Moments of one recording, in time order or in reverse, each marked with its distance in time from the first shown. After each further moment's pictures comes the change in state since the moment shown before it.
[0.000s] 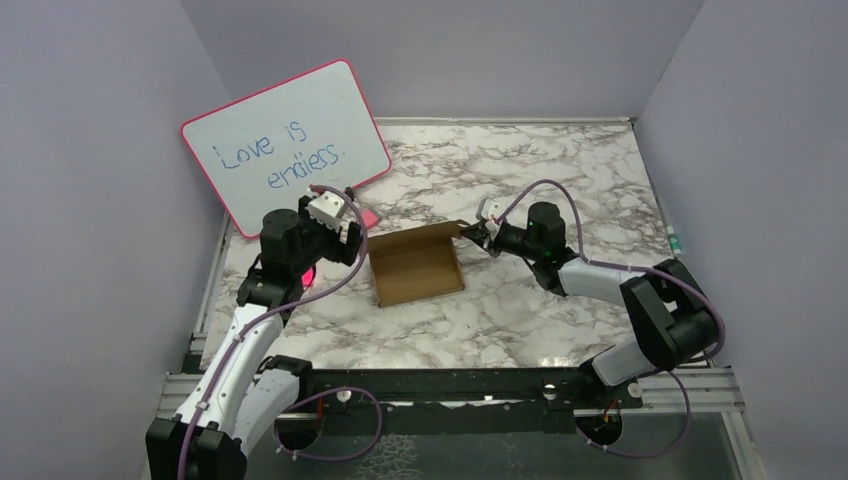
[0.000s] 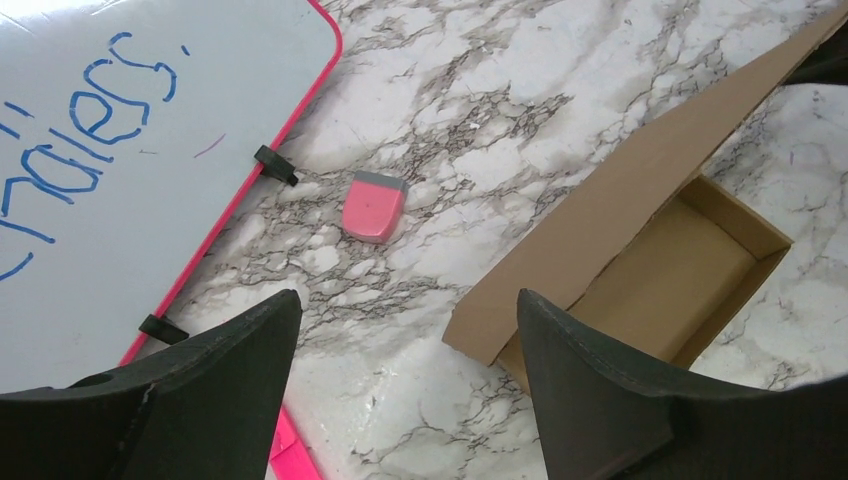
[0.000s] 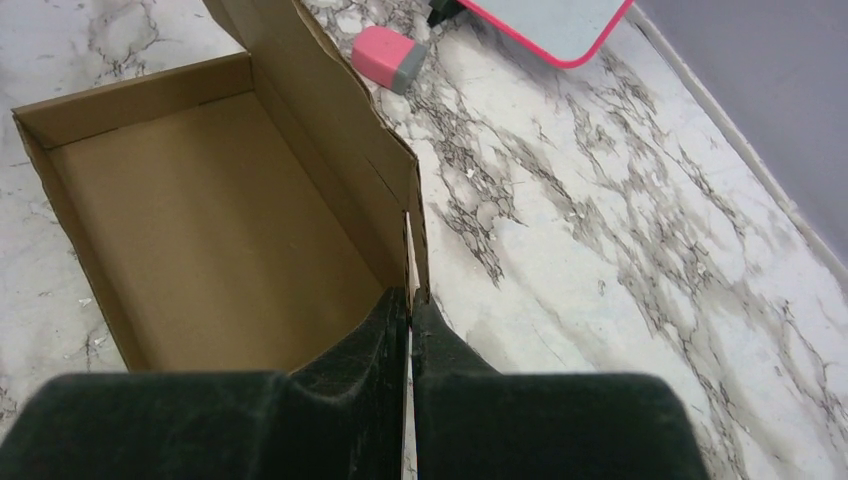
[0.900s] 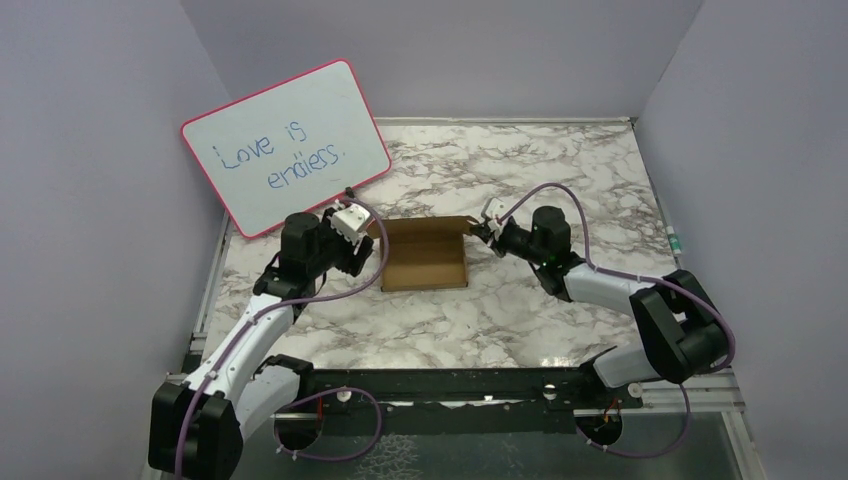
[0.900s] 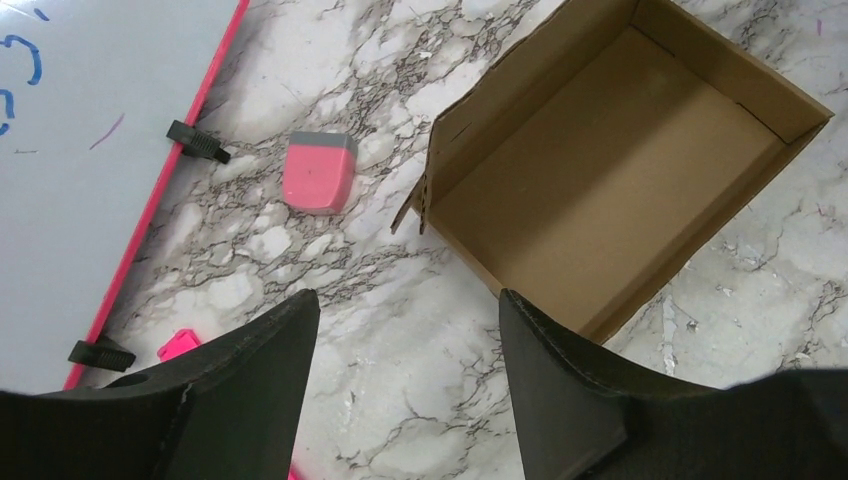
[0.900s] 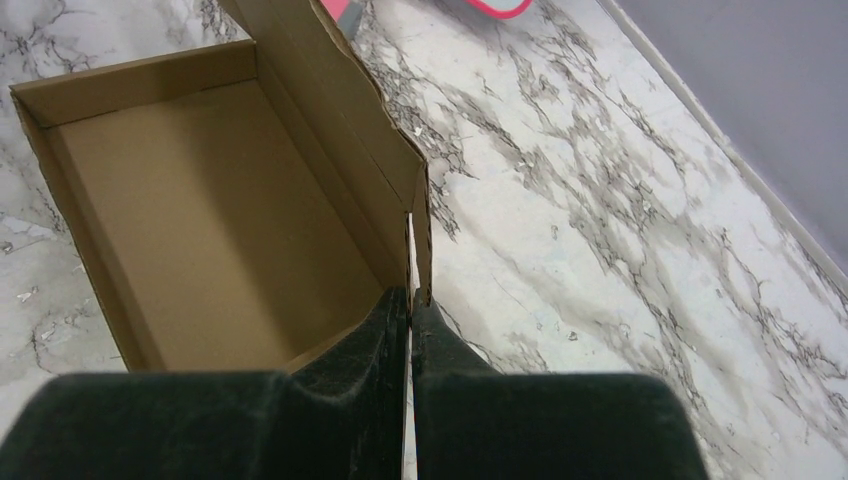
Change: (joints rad) left arm -0.068 0.079 -0.087 0.052 0.011 0.129; right arm -0.002 -0.077 -0.038 -0.053 0.151 -0.010
